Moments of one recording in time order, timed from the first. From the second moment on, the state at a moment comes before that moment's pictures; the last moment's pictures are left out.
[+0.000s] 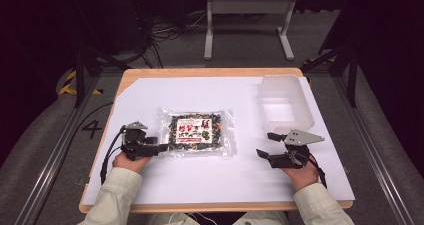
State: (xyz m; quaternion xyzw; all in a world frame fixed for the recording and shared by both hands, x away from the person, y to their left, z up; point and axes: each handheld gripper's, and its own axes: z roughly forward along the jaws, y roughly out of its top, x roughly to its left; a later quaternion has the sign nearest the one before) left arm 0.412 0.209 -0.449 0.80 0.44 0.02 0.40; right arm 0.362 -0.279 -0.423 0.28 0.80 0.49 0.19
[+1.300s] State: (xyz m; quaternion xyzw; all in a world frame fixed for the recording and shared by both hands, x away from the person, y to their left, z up) left arm 0.404 0.199 -0.442 0.79 0.45 0.04 0.42; right arm 0.362 -0.278 -0.423 0.27 0.80 0.49 0.19
